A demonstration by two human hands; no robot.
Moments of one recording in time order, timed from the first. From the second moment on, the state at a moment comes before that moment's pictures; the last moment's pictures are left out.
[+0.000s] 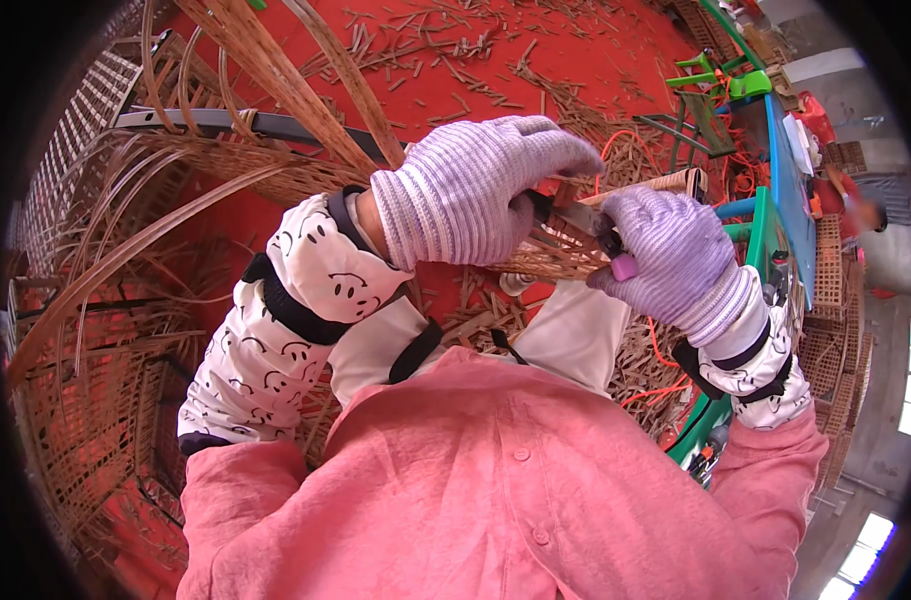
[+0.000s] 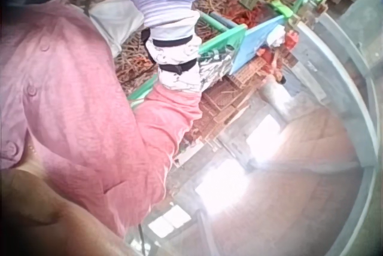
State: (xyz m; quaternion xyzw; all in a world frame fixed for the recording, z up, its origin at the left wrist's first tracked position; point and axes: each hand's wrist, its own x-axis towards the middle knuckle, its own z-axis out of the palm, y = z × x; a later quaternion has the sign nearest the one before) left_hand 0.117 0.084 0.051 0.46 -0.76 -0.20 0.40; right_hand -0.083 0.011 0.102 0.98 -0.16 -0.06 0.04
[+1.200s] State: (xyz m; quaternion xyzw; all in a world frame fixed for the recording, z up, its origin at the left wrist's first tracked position) left_hand 0.115 0.082 0.055 0.54 -0.78 -0.13 0.29; right_hand -0.364 0.040 0.098 0.56 -0.80 -0.19 0.00
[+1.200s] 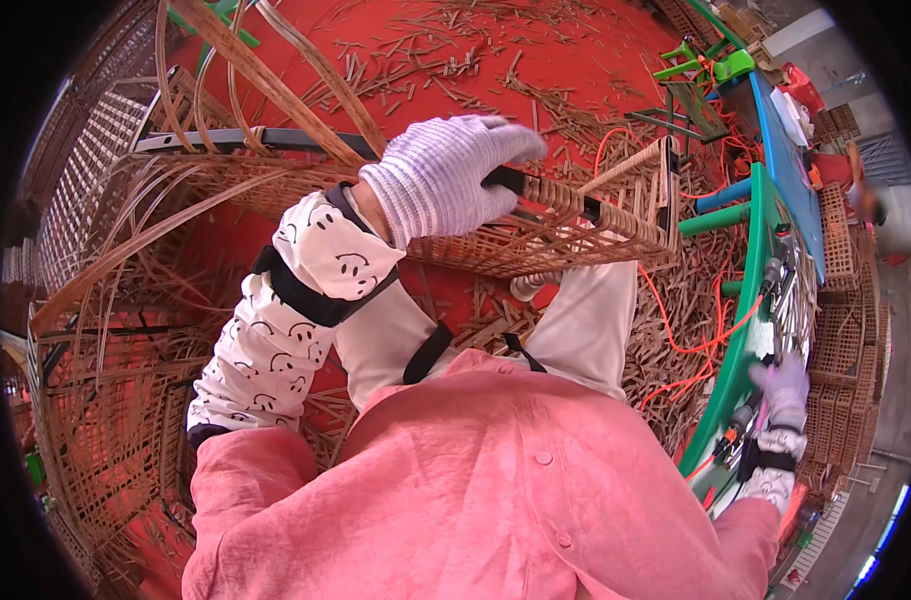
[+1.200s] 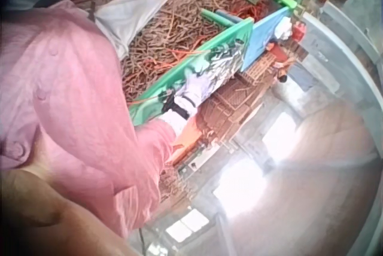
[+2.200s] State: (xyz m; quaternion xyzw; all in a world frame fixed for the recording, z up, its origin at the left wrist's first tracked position) left_hand 0.075 0.023 0.041 0.52 -0.79 0.13 0.30; right_hand -0.189 -0.060 -0.014 0.60 -0.40 0.40 -0.56
